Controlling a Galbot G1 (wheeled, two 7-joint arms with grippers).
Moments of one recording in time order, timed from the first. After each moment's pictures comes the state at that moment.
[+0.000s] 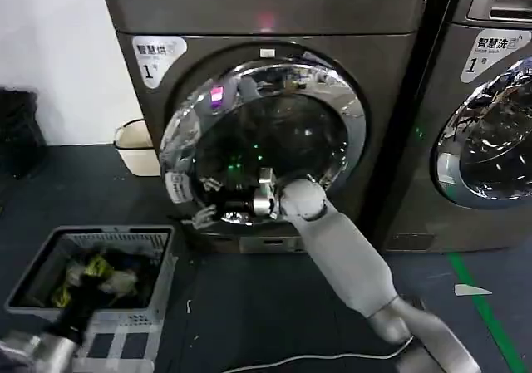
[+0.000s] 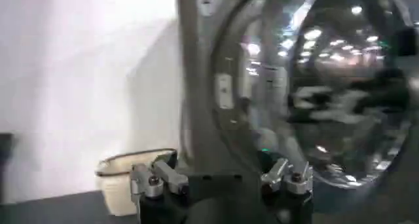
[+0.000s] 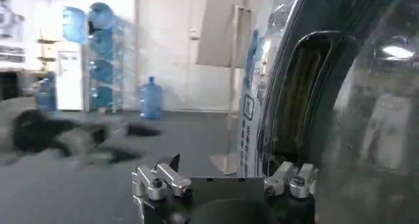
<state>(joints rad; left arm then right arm) 1.57 -1.19 -0.97 -2.21 -0.47 0.23 0.22 -0.36 1.38 -0.05 1.33 0.38 -0.19 -1.12</state>
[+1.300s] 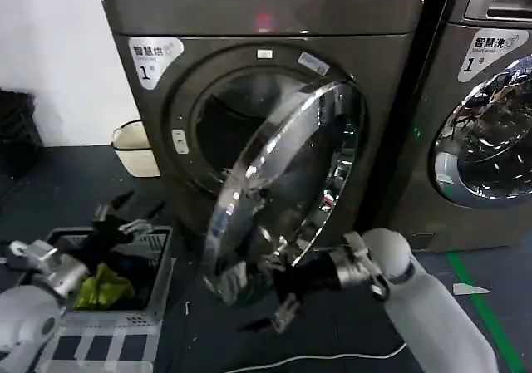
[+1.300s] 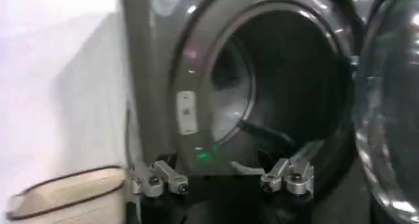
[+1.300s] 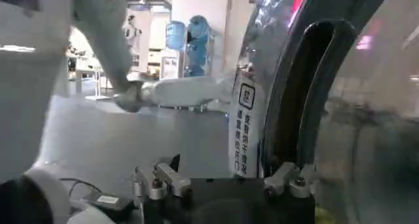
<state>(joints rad) 1.22 -0.73 -0.56 -1.99 -0.74 0.19 0.20 -0.83 1.02 0.21 1.77 0.50 -0.12 -1.45</state>
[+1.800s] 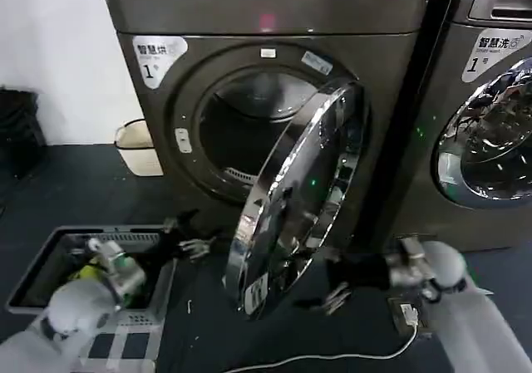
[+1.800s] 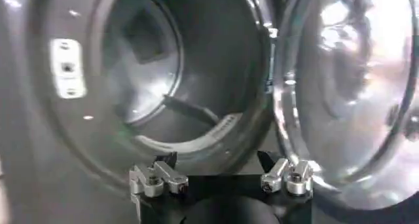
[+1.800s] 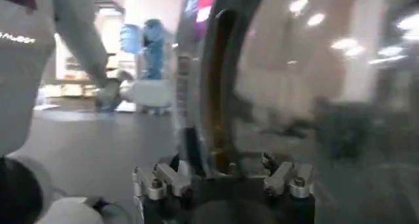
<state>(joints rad) 0.97 -0.72 -0.14 -1.91 -0.80 0.16 0.26 -0.96 1.00 0.60 1.67 0.54 -0.09 -1.46</state>
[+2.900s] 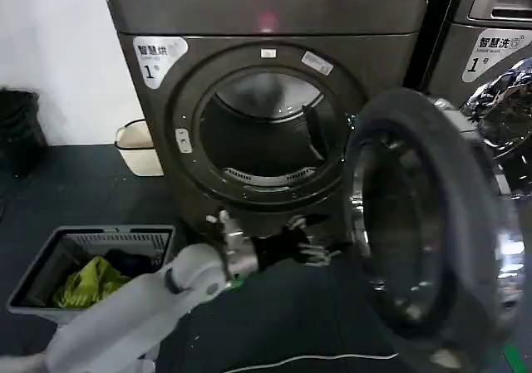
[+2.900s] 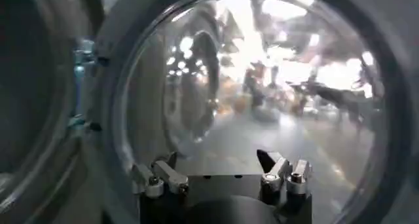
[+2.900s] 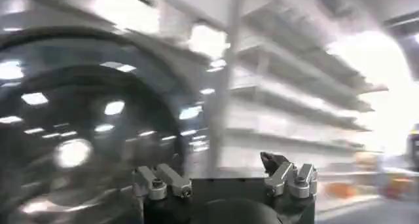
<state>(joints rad) 0.39 -1.01 0.51 -1.76 -0.96 0.13 0.31 -1.32 1.05 1.78 1.69 0.42 -0.18 -0.18</state>
